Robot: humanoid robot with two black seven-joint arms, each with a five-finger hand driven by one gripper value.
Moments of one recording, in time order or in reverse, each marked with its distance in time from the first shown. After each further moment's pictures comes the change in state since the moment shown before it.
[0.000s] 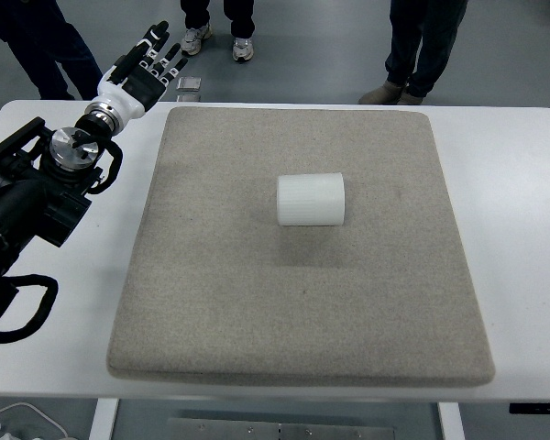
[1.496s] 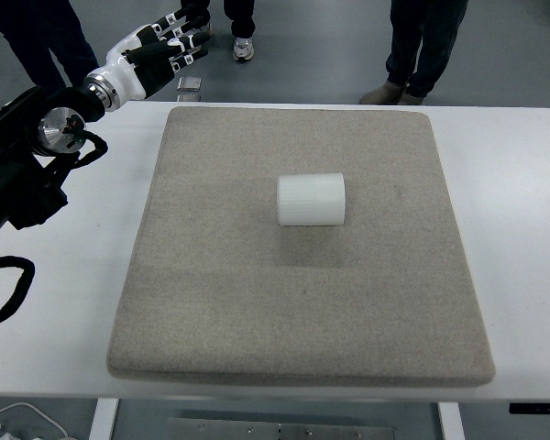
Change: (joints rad) left arm -0.053 0.077 0.059 -0.092 0.517 -0.126 -0.014; right arm 0.000 0.000 0.000 0.000 0.000 0.000 0.000
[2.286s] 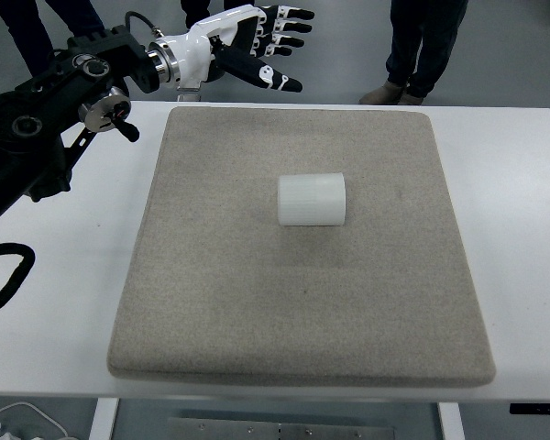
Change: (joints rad) left arm -0.038 0.042 0.040 -0.474 0.655 0.036 0.032; right arm 0.000 0.000 0.000 0.000 0.000 0.001 0.000
